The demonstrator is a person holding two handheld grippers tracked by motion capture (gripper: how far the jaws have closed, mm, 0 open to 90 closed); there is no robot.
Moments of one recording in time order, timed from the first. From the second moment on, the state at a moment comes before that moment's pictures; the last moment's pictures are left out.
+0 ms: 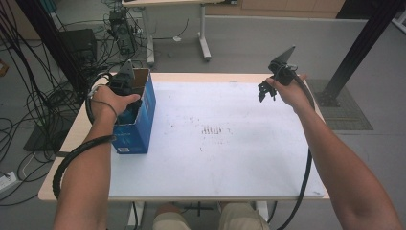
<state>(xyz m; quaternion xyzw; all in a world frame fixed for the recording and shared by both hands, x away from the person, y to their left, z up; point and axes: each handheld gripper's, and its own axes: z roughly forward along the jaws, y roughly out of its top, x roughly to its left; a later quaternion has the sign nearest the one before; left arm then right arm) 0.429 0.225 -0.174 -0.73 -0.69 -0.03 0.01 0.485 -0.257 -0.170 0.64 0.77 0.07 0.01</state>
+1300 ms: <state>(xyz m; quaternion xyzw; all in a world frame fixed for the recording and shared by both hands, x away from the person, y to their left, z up) 0.429 0.225 -0.172 -0.73 -0.69 -0.03 0.01 0.485 -0.257 -0.169 0.64 0.77 0.07 0.01</state>
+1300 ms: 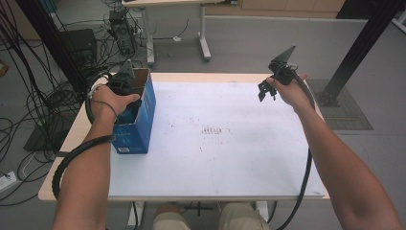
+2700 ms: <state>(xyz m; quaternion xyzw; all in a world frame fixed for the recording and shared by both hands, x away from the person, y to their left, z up) 0.421 0.230 -0.151 -0.72 -0.69 -0.03 0.00 0.482 -0.255 -0.169 0.63 0.77 0.08 0.01</state>
